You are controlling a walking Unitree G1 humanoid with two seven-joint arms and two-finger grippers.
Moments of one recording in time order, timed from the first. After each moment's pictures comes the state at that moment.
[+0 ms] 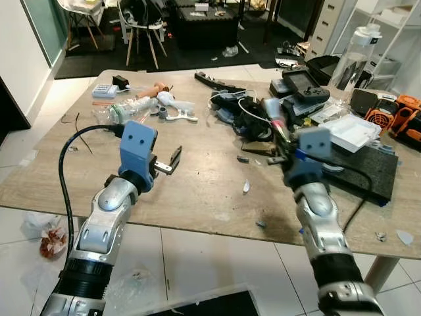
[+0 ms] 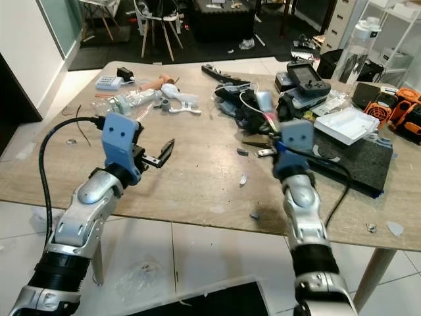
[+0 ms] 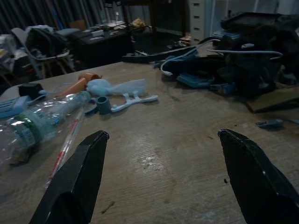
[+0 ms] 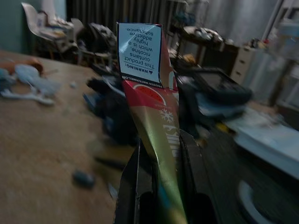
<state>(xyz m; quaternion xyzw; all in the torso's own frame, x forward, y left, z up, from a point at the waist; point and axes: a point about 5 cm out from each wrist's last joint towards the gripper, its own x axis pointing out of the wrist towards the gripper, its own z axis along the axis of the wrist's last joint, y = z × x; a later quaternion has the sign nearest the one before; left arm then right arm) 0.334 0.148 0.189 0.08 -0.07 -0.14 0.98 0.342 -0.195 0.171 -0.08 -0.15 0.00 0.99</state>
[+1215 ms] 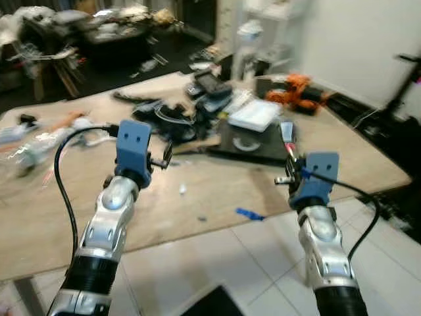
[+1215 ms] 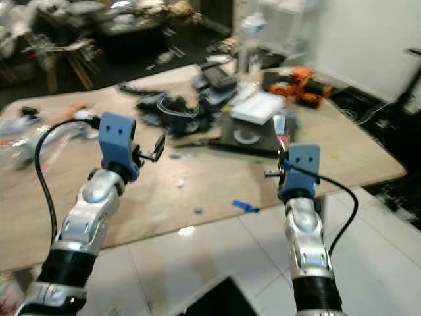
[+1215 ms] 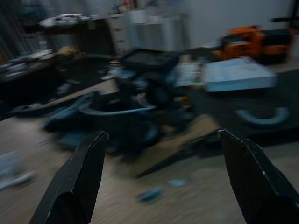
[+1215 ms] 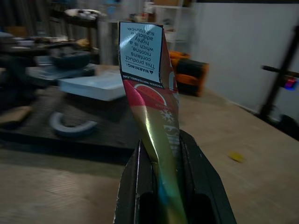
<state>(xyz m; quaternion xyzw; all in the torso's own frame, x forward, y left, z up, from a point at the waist) 0.341 0.150 0.190 0.07 -0.07 -0.09 0.99 0.321 -0.180 0.161 -0.04 -0.12 -0.03 0.99</state>
